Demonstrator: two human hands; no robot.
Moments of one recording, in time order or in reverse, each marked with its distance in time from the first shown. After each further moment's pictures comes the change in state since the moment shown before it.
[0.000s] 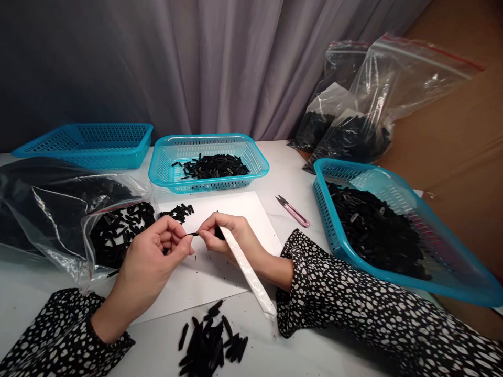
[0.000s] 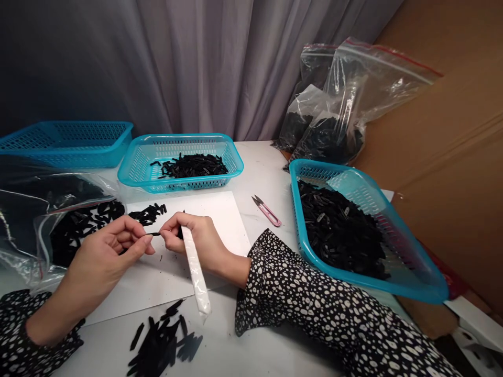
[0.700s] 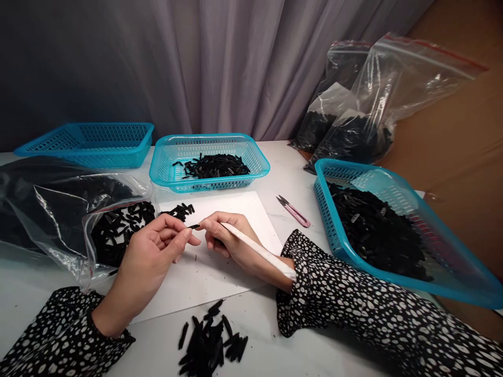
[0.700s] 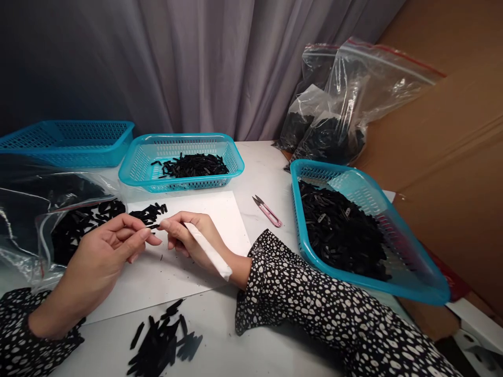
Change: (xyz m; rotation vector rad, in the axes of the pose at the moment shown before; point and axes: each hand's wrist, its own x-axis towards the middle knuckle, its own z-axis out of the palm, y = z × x) left_hand 0.001 -0.008 0.001 -0.234 -0.029 -0.045; right_hand -0.004 -0.010 0.004 0.344 -0.027 0.255
